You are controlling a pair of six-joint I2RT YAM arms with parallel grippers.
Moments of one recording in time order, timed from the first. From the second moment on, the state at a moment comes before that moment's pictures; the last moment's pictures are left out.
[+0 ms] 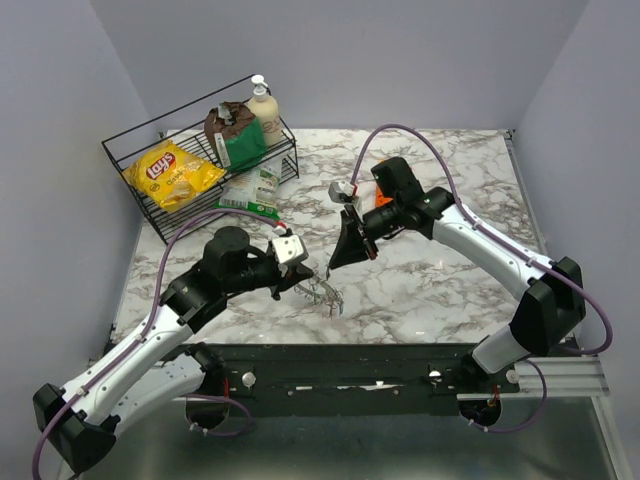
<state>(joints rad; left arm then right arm) -0.69 0.77 0.72 -0.31 0.51 0.19 0.64 1.54 1.32 -0.61 -1.16 -0.39</state>
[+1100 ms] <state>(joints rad) -0.69 0.87 0.81 -0.30 0.54 0.25 0.68 1.59 1.37 -0.68 -1.16 -0.42</state>
